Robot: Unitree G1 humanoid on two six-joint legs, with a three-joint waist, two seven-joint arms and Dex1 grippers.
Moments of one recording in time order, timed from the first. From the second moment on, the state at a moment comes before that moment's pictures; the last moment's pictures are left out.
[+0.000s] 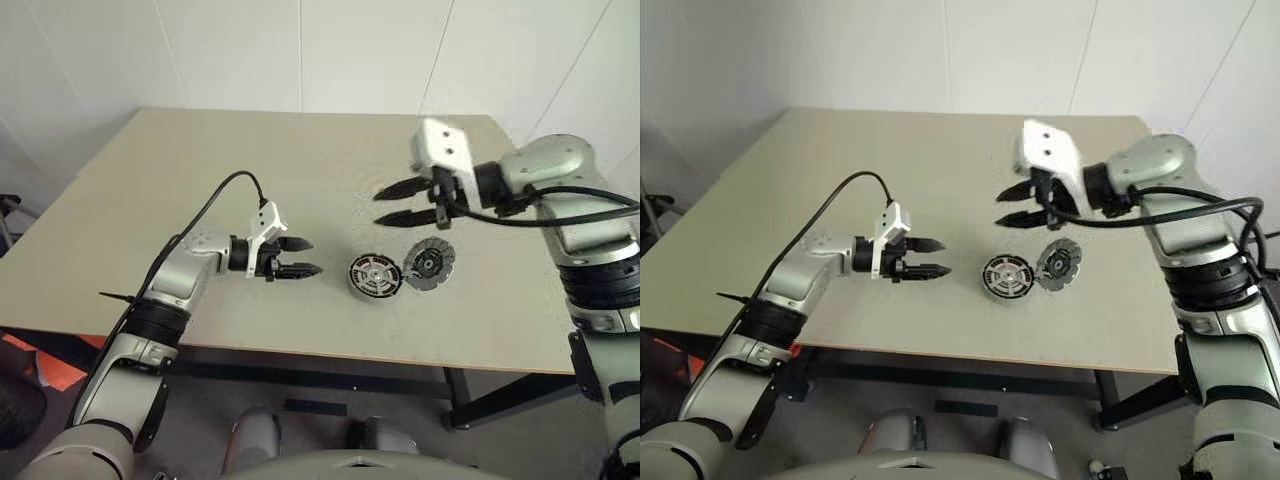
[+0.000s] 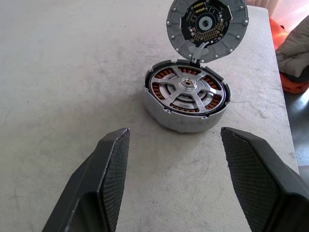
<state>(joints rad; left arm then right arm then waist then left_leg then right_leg) -0.59 0.41 -0.20 0.27 -0.27 0.38 -1.18 -0.77 -0.78 0.05 -0.13 0.20 0.64 1.29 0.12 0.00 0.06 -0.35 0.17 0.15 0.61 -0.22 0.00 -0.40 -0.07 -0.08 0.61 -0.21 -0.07</state>
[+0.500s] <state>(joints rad) -0.79 0.35 -0.17 0.51 -0.28 0.35 -1.21 -0.29 -0.53 -0.52 -0.34 0.48 0.94 0.73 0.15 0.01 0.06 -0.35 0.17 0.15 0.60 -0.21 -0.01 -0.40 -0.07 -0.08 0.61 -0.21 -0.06</state>
